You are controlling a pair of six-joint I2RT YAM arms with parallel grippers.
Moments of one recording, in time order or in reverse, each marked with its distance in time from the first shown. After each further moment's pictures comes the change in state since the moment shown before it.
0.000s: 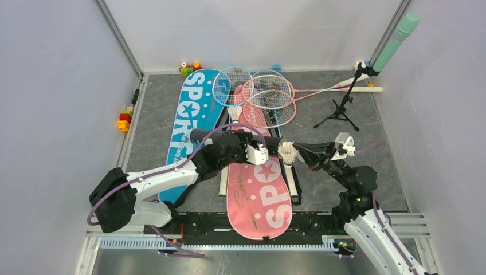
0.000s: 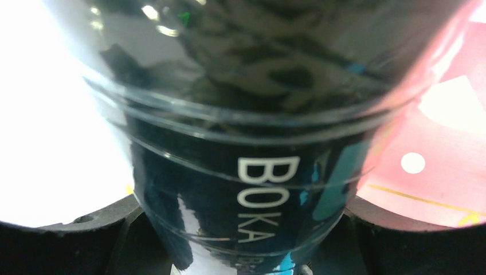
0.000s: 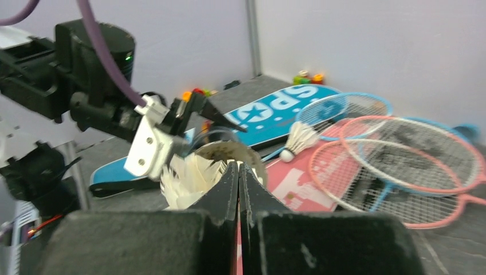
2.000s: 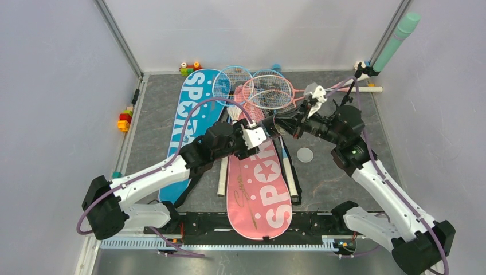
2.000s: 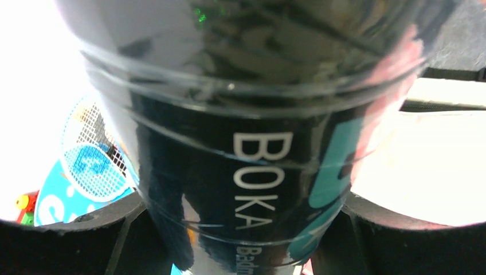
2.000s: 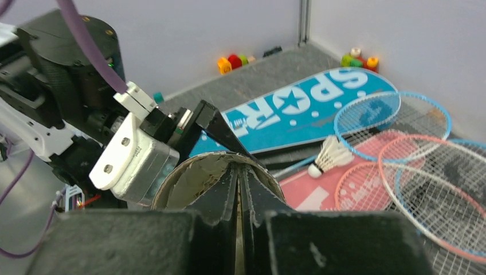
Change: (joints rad) left arm 0.018 -0.090 0.138 -0.104 0.209 -0.423; right arm 0.084 0.547 0.636 -0.303 -0.139 -0.122
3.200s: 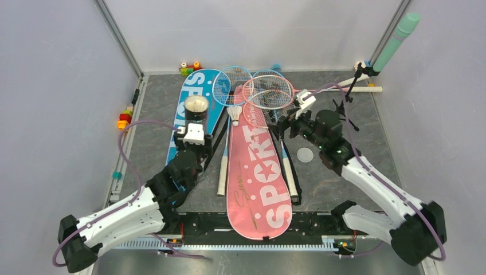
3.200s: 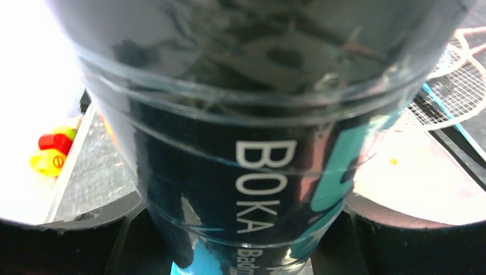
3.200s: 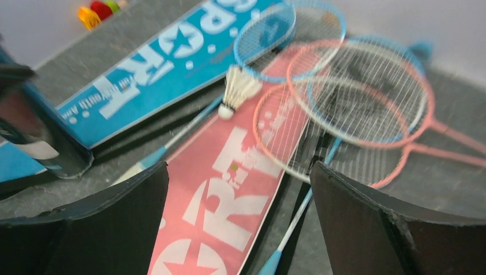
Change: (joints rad) left arm -0.014 -0.454 -0.334 0.129 -0.888 -0.430; right arm 0.080 0.050 -0.049 -0.126 0.470 -0.163
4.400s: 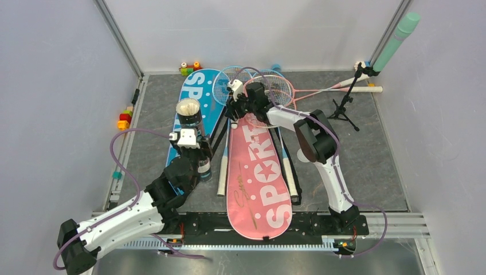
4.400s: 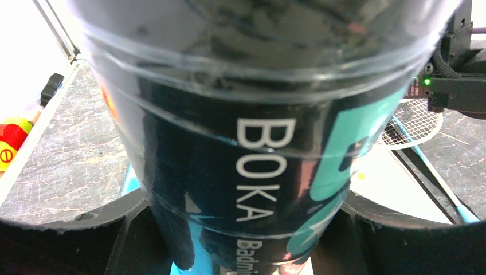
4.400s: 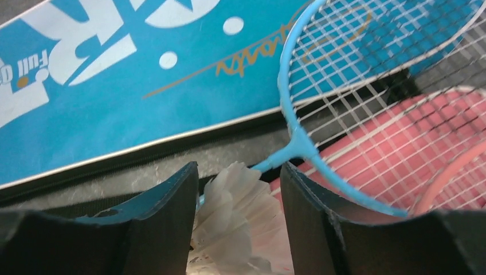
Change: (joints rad) left arm 0.001 -0.107 -0.141 0.122 0.000 -0.117; right arm 0.069 1.356 0.920 0.089 -0.231 -0.136
